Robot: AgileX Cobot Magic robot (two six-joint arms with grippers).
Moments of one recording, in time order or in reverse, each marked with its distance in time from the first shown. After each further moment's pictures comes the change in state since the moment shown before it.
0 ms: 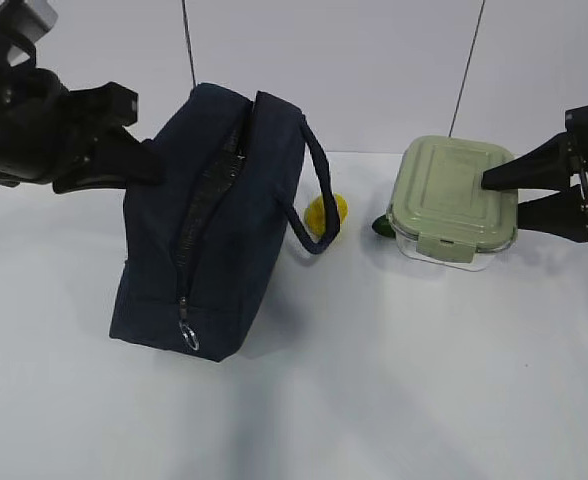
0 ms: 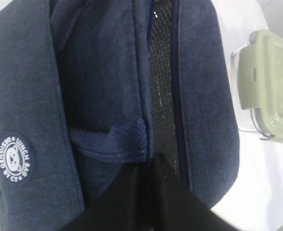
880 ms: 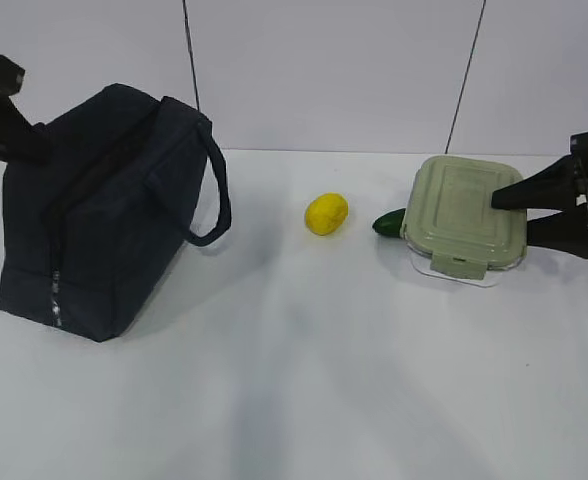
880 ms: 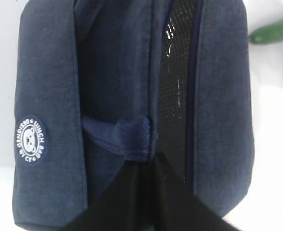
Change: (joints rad) left arm 0.333 0.164 -0.267 0.228 0.355 0.018; right arm -0.045 0.069 -0.002 -0.008 -0.007 -0.069
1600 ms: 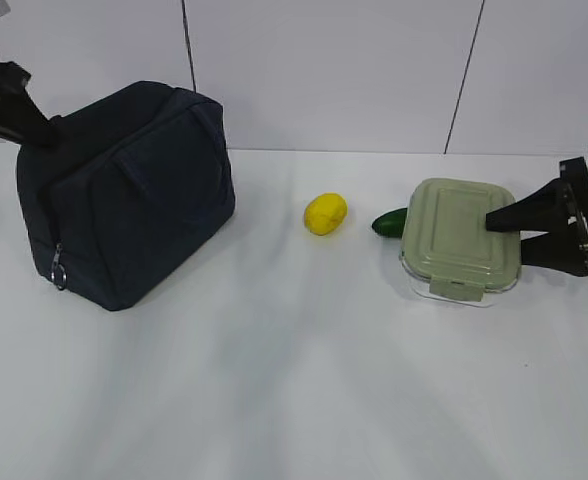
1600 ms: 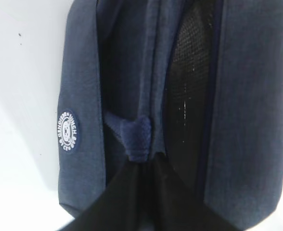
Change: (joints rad) left arm 0.094 0.356 -0.392 -0.009 0.225 0.262; right arm 0.000 0.075 0.000 -0.014 -0.007 -0.069
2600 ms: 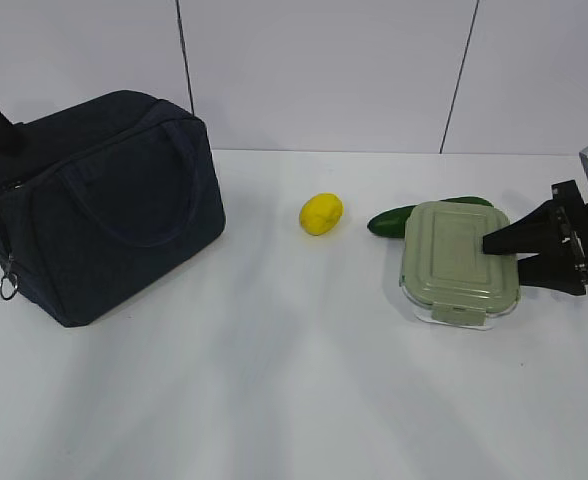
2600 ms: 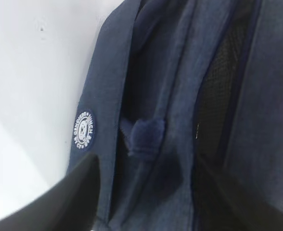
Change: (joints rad) left arm 0.125 0.016 0.000 -0.051 0.072 0.138; right arm 0.000 0.042 0.000 -0.038 0.000 -0.031
